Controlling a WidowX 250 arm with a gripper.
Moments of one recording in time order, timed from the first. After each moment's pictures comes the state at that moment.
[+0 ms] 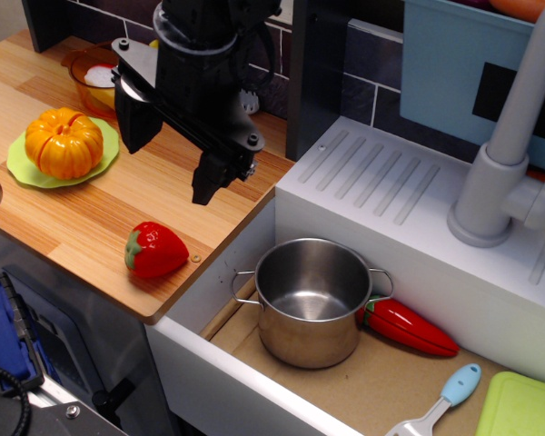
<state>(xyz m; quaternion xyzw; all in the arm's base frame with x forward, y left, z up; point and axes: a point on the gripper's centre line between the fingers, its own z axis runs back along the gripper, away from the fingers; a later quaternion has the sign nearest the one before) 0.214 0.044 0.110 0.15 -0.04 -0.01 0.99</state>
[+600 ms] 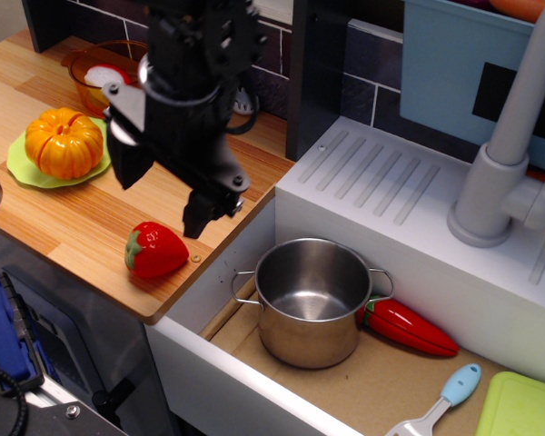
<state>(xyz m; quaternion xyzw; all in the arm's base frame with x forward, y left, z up) 0.204 0.052 0.080 0.14 -0.06 0.00 0.99</state>
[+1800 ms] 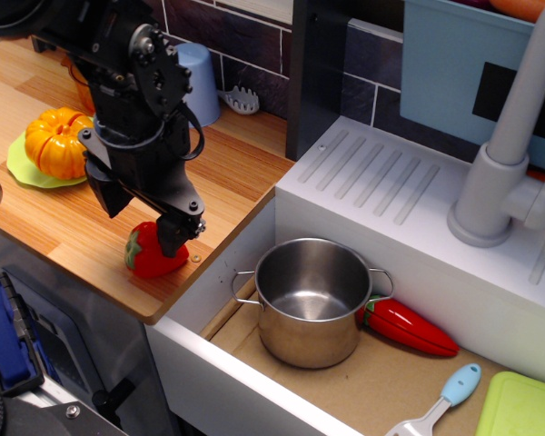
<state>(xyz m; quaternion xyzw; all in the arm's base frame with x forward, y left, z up) 0.209 0.083 0.041 0.09 -0.09 -0.01 0.99</state>
